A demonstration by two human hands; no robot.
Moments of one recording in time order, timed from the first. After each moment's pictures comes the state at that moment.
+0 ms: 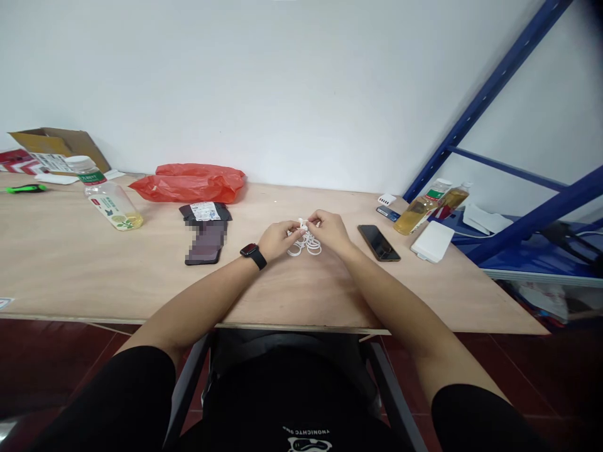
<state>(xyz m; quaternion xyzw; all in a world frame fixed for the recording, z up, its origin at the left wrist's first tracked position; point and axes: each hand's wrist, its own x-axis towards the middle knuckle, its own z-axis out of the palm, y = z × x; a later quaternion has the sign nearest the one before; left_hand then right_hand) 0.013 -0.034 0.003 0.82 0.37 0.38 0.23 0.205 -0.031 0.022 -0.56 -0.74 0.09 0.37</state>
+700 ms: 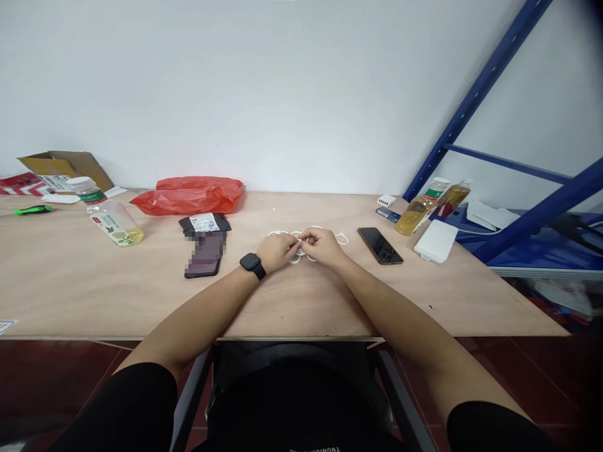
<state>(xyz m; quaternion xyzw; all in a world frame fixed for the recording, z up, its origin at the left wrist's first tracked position) 0.009 -0.036 0.002 0.90 0.38 0.22 -0.01 0.191 -0.048 0.000 -0.48 -0.72 0.23 0.43</state>
